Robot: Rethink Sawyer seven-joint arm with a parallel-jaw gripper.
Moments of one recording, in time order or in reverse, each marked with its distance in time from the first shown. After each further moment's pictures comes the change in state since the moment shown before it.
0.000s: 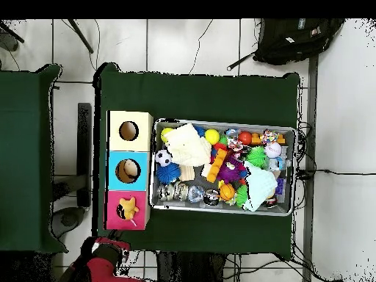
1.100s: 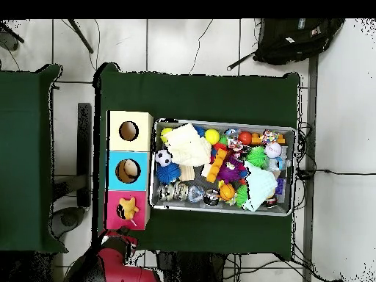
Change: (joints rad) arm -0.102 0.049 0.056 -0.001 0.000 0.000 0.000
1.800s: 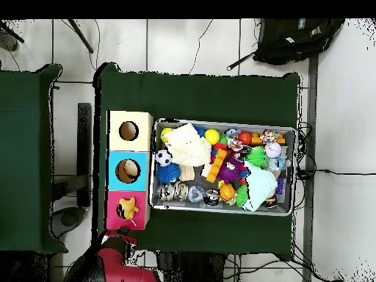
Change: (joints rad) arm 0.000 0.000 0.001 -0.001 0.000 0.000 0.000
